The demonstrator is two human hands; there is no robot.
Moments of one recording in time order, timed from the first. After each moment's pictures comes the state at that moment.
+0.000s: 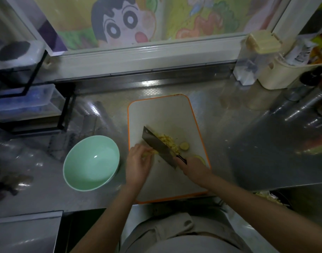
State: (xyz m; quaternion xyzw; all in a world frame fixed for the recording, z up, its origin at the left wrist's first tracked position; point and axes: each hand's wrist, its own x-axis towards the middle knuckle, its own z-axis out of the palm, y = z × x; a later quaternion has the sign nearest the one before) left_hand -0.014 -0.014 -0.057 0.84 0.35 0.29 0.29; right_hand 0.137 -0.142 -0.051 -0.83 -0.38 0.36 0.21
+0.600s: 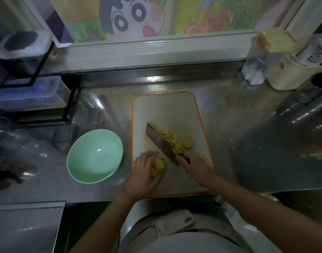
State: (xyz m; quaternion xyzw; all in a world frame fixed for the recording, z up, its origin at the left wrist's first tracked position) left_hand -0.050 -0.036 -0.082 0.92 0.28 0.10 0.25; right_hand 0.136 -0.143 -0.064 -0.82 -0.37 0.37 0.24
